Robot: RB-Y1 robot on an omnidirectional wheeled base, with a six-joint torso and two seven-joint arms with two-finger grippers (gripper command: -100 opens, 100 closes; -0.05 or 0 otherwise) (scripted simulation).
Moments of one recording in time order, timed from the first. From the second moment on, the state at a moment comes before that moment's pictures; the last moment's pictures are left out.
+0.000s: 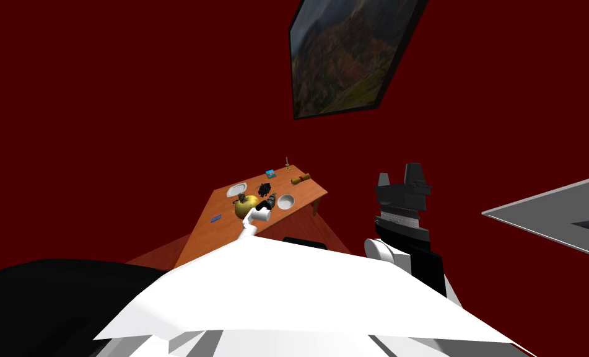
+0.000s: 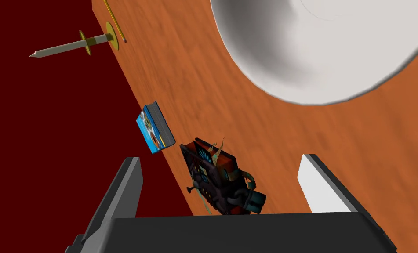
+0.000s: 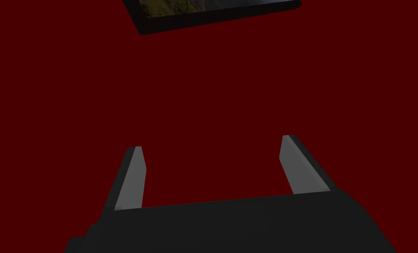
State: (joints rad) left arm 0.05 0.22 -0.01 -1.50 0.10 0.46 -0.02; right arm 0.53 -0.01 -0.01 -2.37 -0.05 -0.40 0.05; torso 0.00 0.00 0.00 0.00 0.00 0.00
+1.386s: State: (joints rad) left arm -0.08 0.12 -0.02 -1.26 0.09 0.78 -0.01; right arm 0.53 -0.01 -0.02 -2.37 -0.05 -0.40 0.05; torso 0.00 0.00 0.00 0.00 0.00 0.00
